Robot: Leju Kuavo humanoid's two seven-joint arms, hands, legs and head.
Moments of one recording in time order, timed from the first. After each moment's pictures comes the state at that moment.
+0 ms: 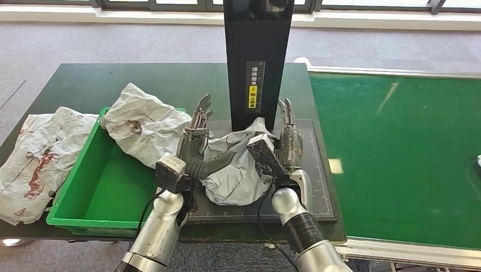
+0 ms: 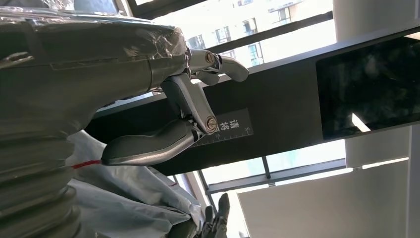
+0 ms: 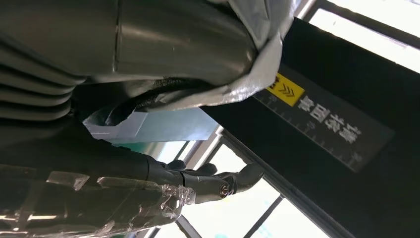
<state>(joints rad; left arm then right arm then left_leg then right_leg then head) -0.35 -0.34 -0.12 -1.16 -0.21 0.02 -0.70 -0.46 0.33 0.21 -0.84 0.64 -0.47 -0.40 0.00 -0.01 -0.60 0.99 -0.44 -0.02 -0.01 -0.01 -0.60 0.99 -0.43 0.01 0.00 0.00</state>
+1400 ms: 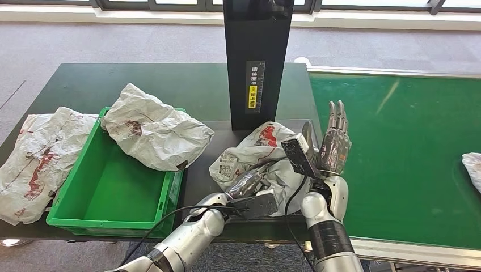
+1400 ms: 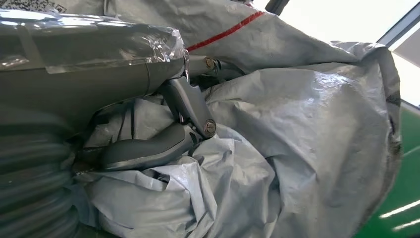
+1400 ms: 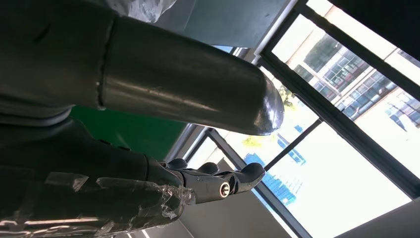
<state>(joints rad) -0.50 -0.37 -0.38 -0.60 -0.69 0.11 -0.40 -0.37 0.28 0.01 -1.04 0.90 -0.54 -0.29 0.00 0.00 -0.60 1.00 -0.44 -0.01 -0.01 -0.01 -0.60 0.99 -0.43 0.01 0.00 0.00</state>
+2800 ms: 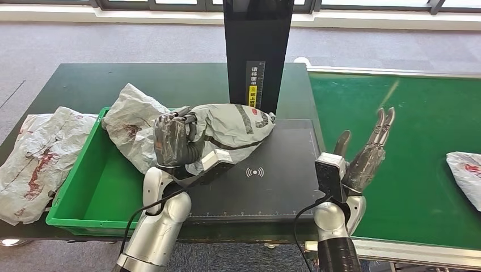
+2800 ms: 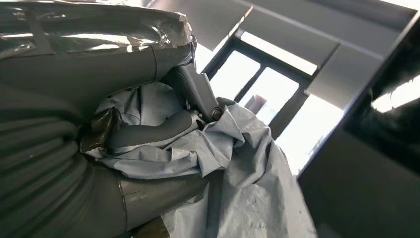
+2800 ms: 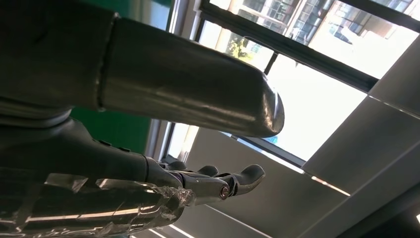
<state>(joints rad) -0.33 -0.34 -0.14 -1.32 -1.07 0.70 -0.32 -0.24 0.29 -0.01 -1.29 0.60 -0.69 -0.56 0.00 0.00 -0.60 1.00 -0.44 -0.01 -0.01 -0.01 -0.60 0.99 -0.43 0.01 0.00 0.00</state>
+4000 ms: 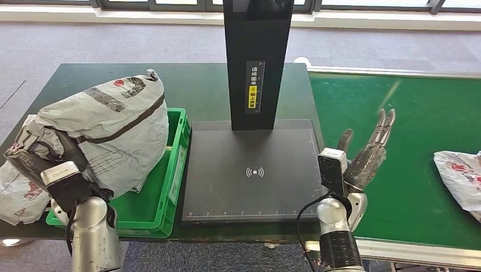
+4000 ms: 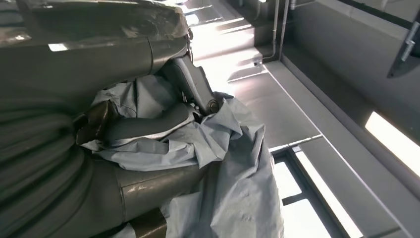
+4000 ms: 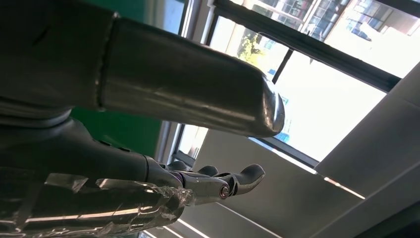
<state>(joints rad) -0.23 -0.31 0.32 -1.64 -0.46 0.70 -0.70 -0.29 0.29 -0.08 -1.19 0.60 -0.69 -0.58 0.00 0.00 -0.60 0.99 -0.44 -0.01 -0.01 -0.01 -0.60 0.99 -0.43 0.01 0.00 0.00</state>
